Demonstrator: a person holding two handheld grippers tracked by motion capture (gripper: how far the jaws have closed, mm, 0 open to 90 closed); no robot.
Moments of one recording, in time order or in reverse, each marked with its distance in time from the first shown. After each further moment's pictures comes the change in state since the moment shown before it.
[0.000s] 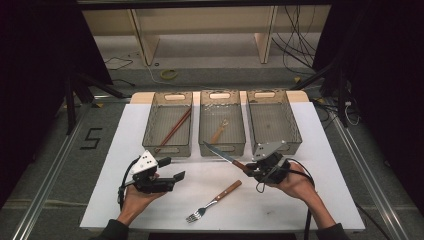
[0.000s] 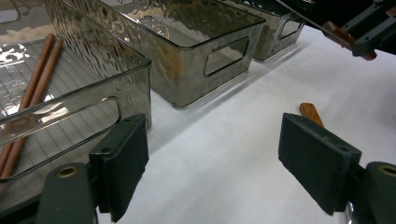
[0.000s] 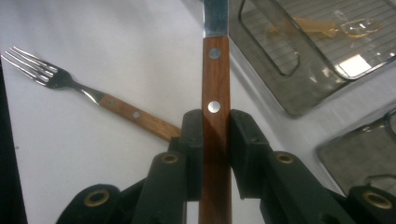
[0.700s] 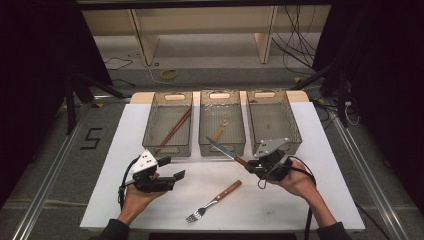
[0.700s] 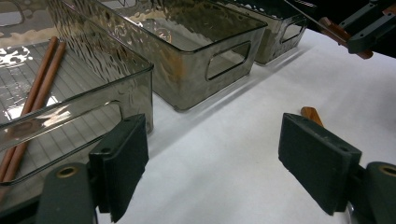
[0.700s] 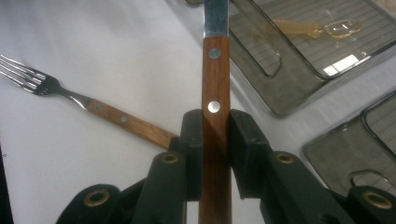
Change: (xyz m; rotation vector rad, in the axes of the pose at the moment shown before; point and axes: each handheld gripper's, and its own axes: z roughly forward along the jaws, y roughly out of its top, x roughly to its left) left arm 0.000 0.002 0.000 -0.008 0.006 -0.005; right arm -0.008 -0.002 -0.002 -0.017 -0.022 0.027
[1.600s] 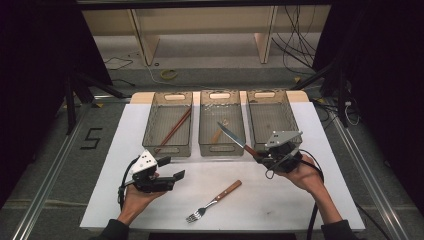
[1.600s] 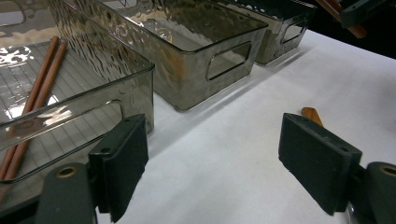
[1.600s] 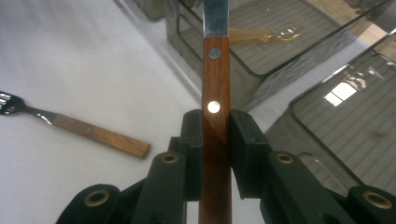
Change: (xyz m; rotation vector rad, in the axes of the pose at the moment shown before) left arm 0.000 0.000 0.000 -0.003 0.001 -0.005; right arm -0.023 -0.004 -0.017 -0.050 -0.081 0.070
